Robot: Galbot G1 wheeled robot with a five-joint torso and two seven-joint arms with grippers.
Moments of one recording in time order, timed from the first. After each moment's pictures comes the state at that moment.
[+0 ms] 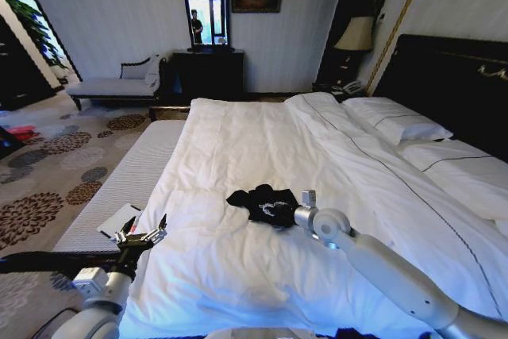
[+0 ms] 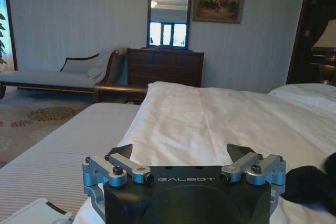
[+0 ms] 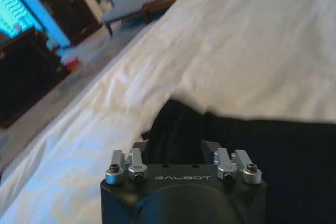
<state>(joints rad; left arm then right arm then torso) 1.93 -1.08 -0.77 -2.37 -0.59 0.06 -0.22 -0.79 0.79 -0.08 1.90 1.30 -0.52 0.21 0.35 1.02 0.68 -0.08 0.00</state>
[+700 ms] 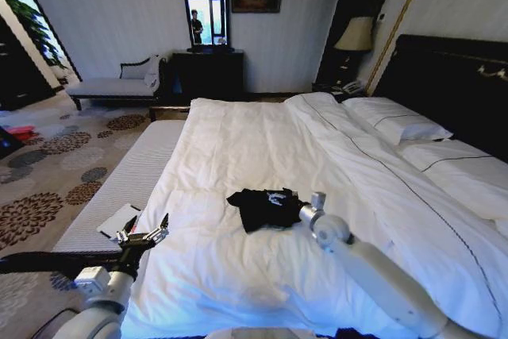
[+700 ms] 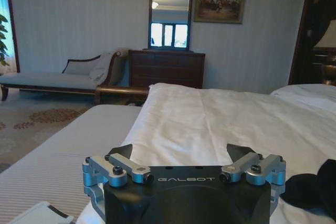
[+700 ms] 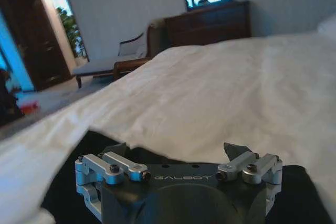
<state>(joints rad) 1.93 -1.07 -0.77 -2.39 -0.60 0.08 -0.25 -0.93 0.94 -0.04 1.70 0.78 -0.13 0.09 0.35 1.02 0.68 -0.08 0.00</state>
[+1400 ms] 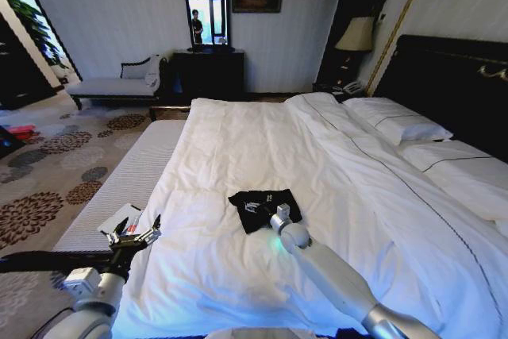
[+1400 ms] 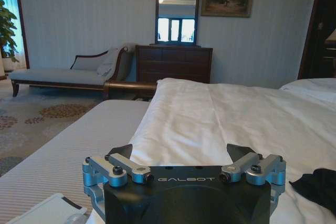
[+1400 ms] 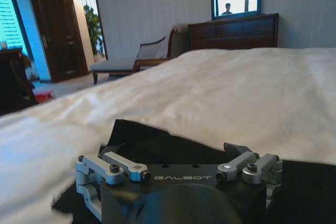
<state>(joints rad) 1.95 -1.07 -0.80 -2.38 -0.61 0.08 -0.25 -0.83 1.16 -0.14 1.45 0.56 -0.03 0.03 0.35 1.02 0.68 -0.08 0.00</state>
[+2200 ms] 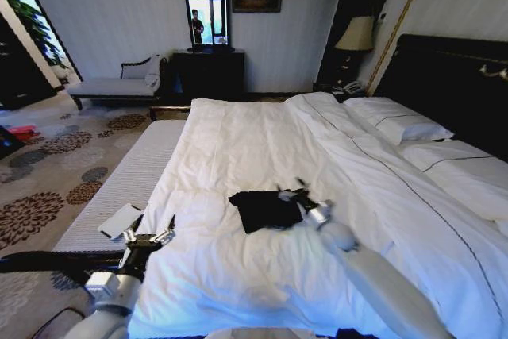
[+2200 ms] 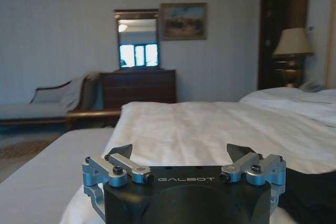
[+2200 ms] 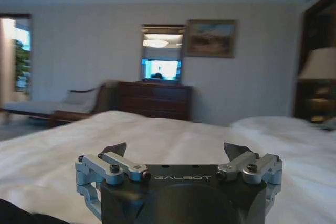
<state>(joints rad) 1.93 -1.08 -0.61 -2.38 -0.35 -0.06 -0.20 -1.32 0.90 0.49 1.89 0.56 0.06 0.02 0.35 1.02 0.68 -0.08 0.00</state>
